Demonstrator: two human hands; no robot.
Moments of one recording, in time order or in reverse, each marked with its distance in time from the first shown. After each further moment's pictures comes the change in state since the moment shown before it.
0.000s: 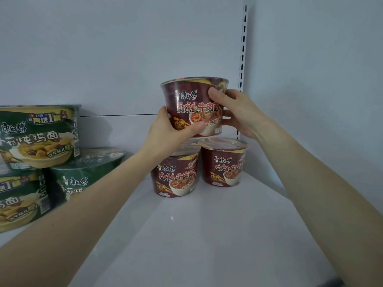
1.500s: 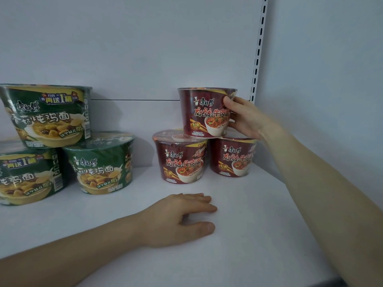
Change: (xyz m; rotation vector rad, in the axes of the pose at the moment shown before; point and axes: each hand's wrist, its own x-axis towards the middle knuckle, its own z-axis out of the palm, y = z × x) left_hand -0.116 -0.059 -0.002 0.411 -0.808 0.183; right_hand 0.014 0.050 -0.012 0.193 -0.197 0.136
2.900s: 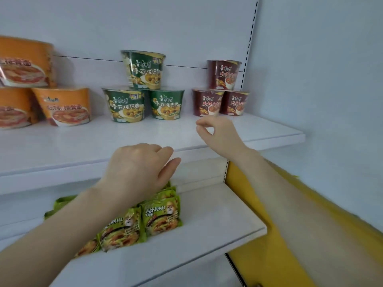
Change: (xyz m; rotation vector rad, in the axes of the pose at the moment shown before) left_hand -0.329 0.043 -0.034 0.678 0.692 0.115; right_hand -0.268 -0.002 0.320 -1.026 0.305 -0.233
